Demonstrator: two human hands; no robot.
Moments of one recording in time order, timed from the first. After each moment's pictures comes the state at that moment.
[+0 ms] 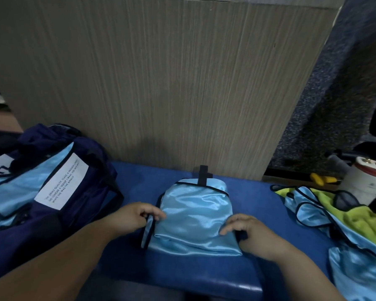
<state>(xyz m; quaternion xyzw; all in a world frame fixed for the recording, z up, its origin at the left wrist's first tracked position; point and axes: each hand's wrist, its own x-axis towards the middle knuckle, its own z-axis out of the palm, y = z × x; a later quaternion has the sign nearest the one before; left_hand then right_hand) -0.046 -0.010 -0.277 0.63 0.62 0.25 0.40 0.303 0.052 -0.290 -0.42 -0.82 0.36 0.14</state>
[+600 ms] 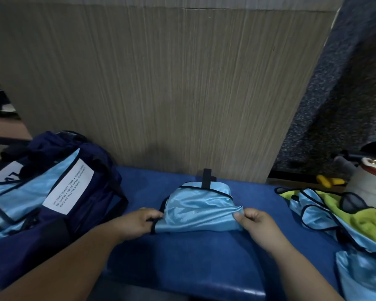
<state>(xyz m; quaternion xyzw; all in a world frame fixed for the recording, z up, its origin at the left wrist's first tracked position) -0.042 -0.010 -0.269 0.66 0.65 0.13 0.37 0.289 0.054 -0.281 -0.53 -0.66 0.43 0.31</state>
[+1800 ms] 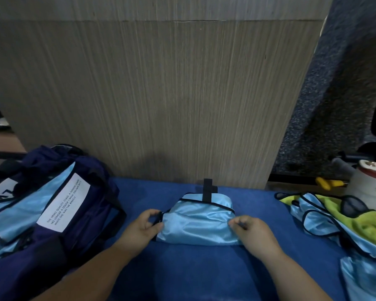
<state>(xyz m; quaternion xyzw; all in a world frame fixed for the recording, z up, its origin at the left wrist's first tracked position) -0.022 -0.006 -0.288 0.51 0.65 0.41 0.38 0.272 0.050 -0.275 -0.60 -0.68 0.34 0.26</state>
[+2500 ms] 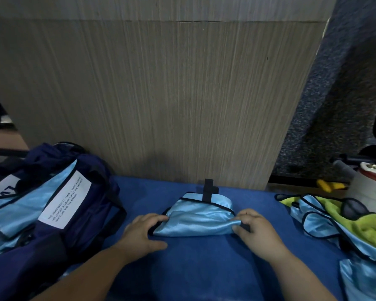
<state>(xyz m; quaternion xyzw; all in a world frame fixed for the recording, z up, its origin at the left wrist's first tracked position) -0.035 -0.011 -0.294 0.69 0.66 0.19 0.22 0.287 0.064 -0.282 -0.49 -0.79 0.25 0.27</state>
